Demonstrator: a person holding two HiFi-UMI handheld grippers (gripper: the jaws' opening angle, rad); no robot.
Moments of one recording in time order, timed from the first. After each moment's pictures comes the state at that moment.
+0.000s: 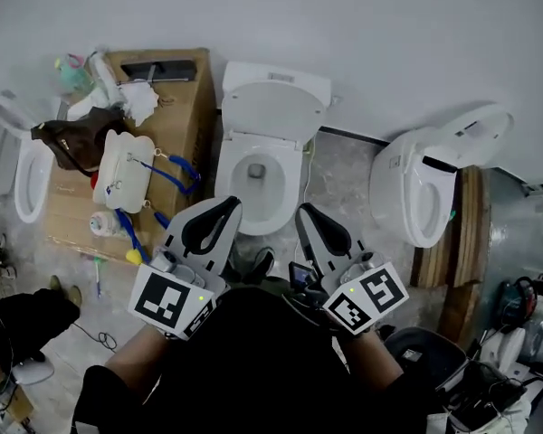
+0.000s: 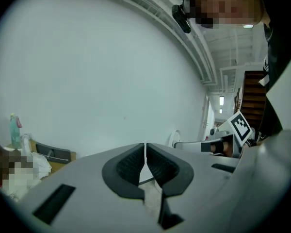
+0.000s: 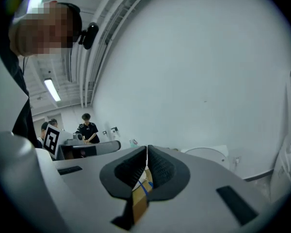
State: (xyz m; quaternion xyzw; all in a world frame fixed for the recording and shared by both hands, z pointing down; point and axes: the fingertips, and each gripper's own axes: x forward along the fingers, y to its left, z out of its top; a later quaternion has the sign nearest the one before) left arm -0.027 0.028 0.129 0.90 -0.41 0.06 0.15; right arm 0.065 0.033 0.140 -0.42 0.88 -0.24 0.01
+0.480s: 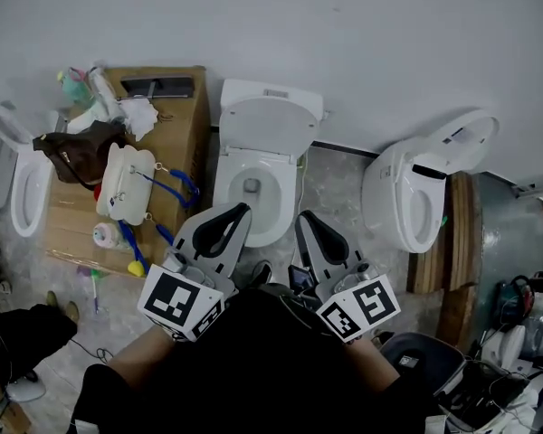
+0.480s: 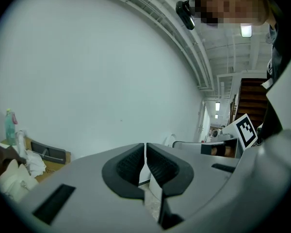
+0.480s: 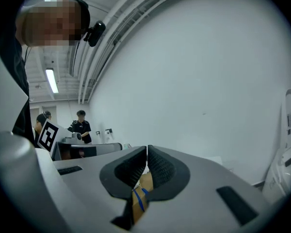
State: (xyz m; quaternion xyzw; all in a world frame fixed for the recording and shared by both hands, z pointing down) left arm -0.025 0.031 0.109 0.91 -0.39 0.04 0.16; right arm 0.057 0.041 0.111 -0.46 0.87 -0.18 0.01
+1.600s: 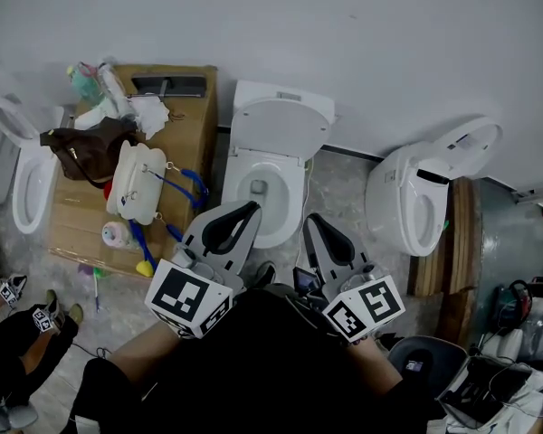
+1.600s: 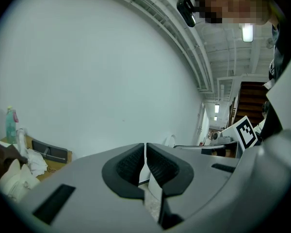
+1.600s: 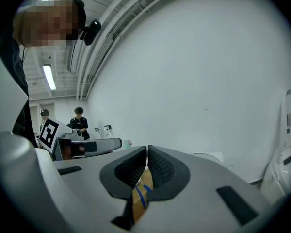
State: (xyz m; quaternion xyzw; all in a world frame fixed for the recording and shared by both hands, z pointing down) left arm -0.059 0.028 0.109 0.91 -0.38 0.03 0.16; right arm 0.023 0.042 0.119 -0.46 0.87 -0.19 -0.01
